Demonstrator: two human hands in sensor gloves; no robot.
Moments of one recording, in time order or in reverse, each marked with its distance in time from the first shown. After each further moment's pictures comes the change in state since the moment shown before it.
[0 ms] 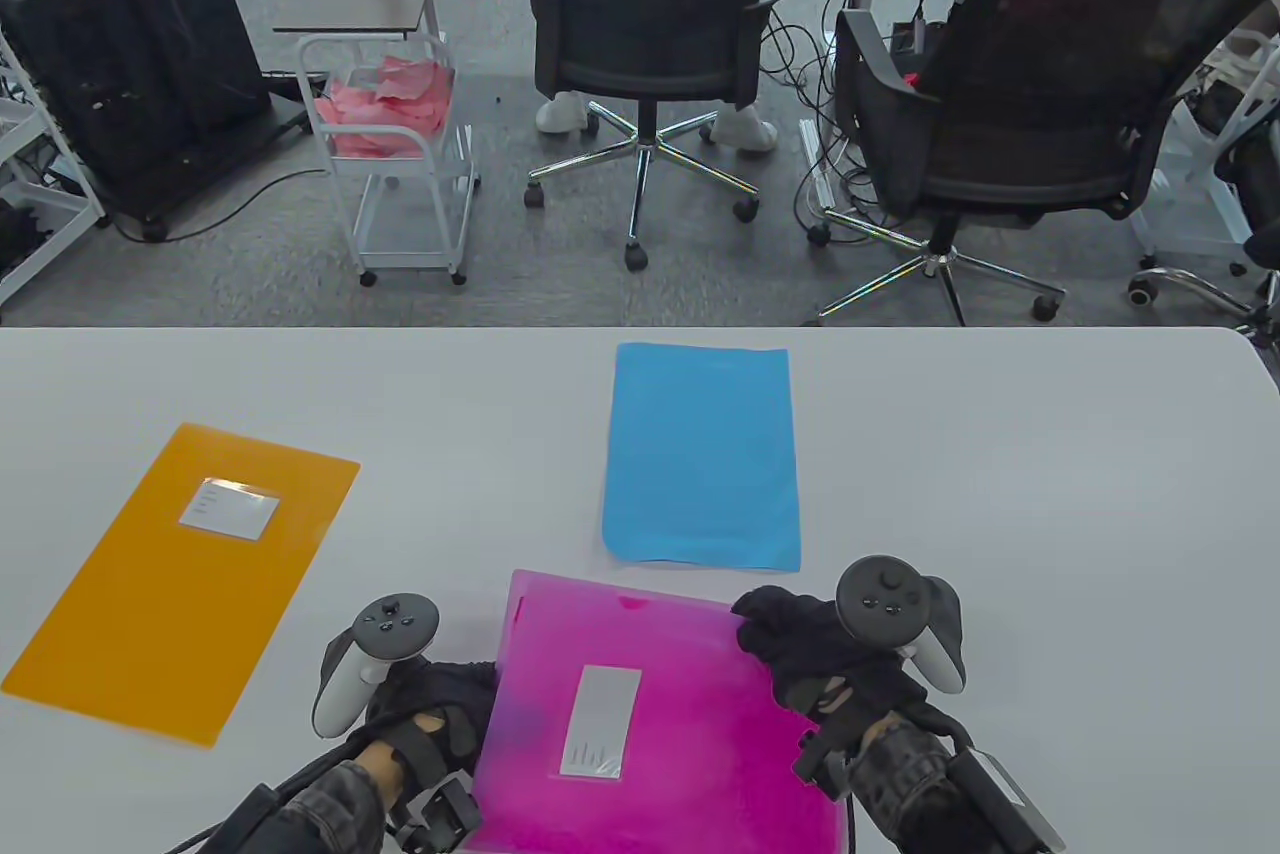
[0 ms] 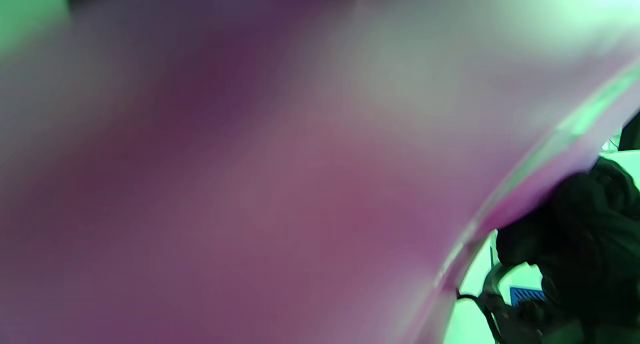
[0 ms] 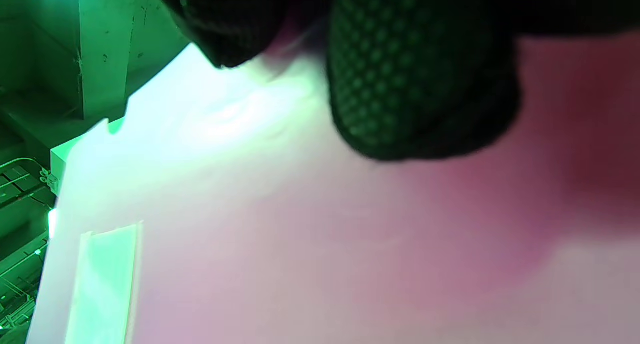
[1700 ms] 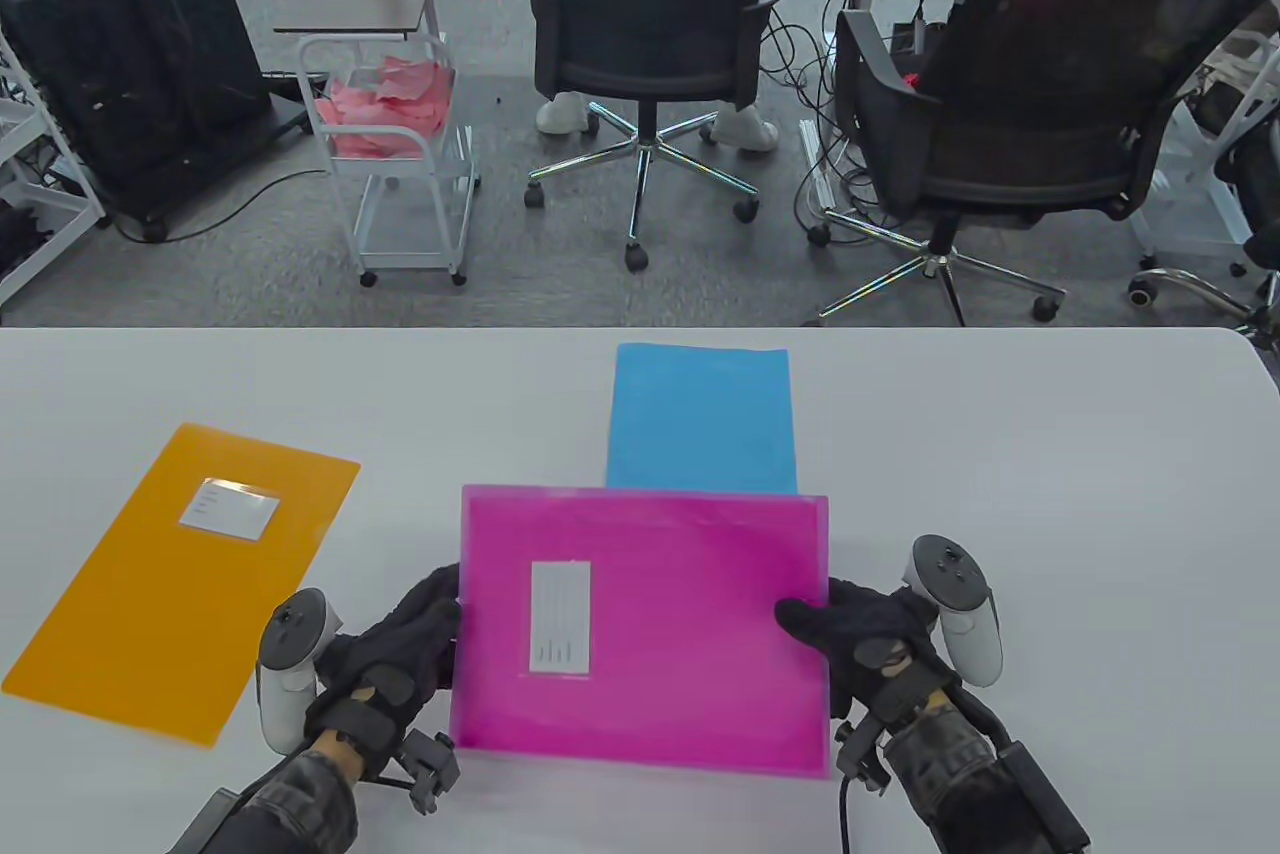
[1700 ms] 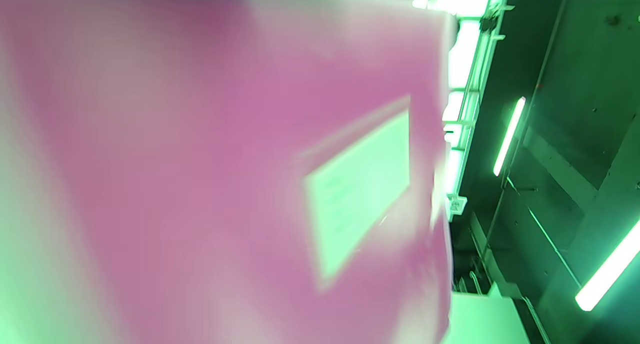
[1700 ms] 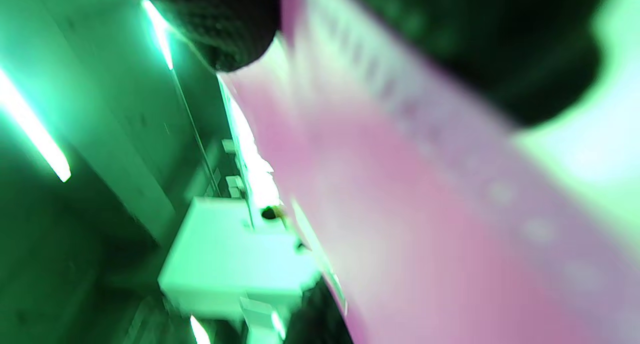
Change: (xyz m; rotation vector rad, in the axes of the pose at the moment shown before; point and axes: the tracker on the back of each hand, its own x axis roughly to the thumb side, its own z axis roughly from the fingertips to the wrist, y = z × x) left_hand -0.005 0.047 0.026 0.414 -0.337 0.351; right_hand -0.041 -0.026 0.006 0.046 0.116 -0.725
